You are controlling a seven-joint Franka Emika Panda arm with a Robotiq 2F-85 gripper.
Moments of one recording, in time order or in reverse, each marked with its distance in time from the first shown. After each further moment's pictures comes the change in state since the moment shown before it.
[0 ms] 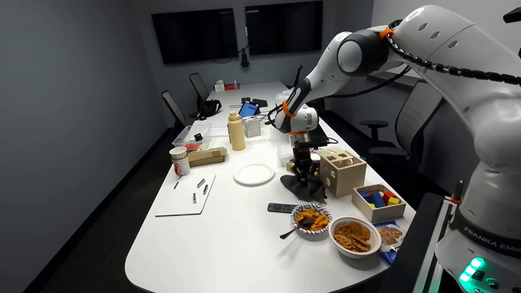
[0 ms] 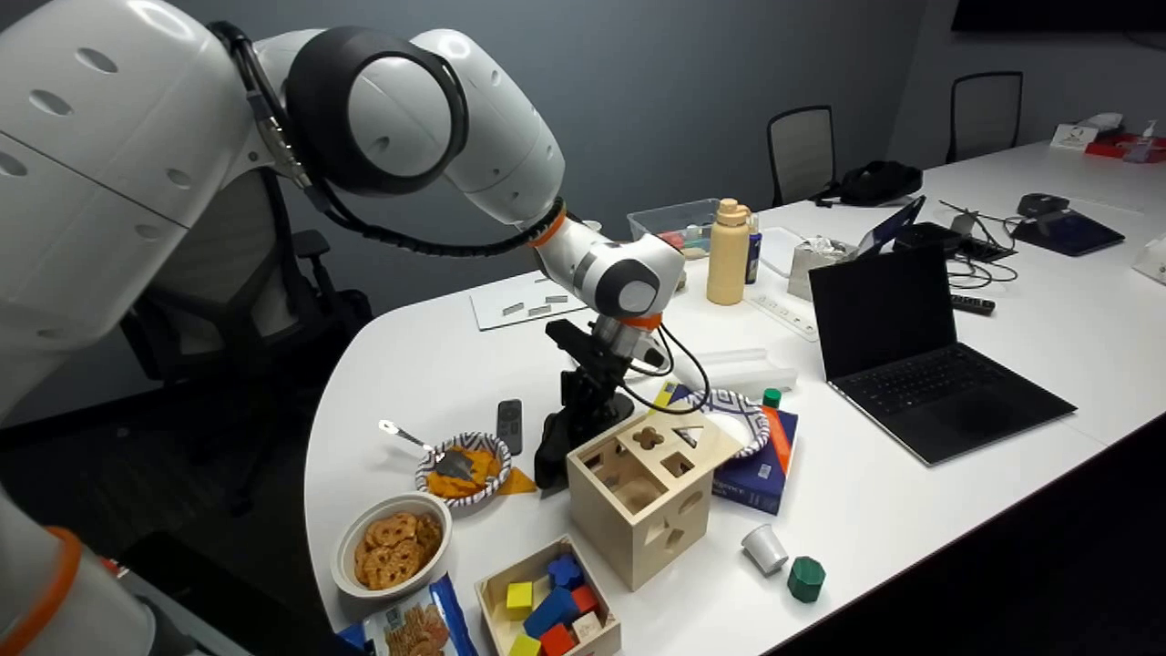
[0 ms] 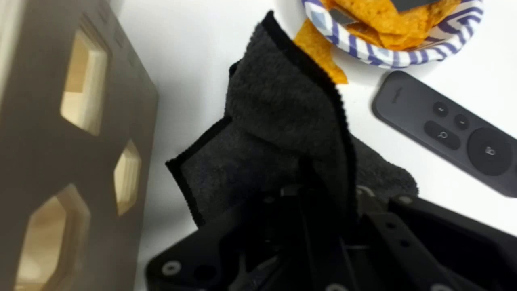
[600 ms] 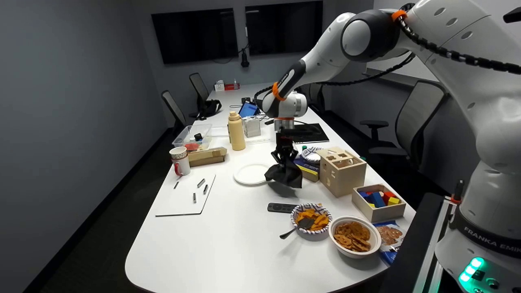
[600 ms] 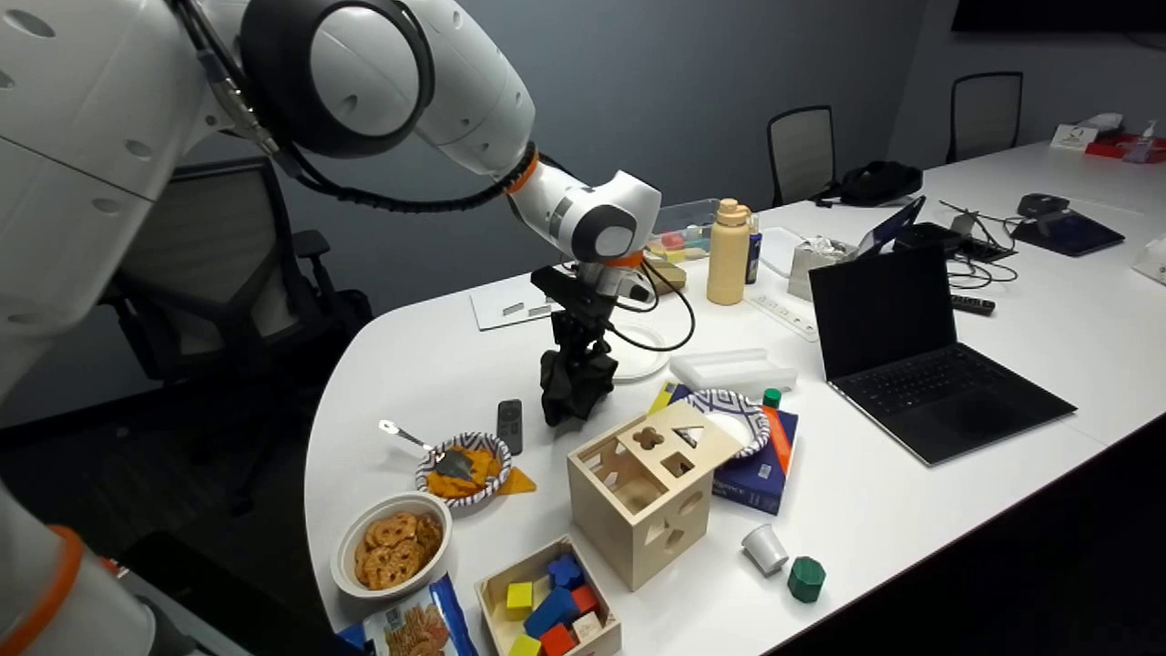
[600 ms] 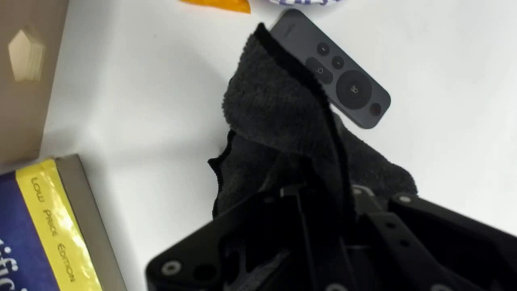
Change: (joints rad) arm 0.024 -0.106 0.075 0.008 0.028 0.111 -0.059
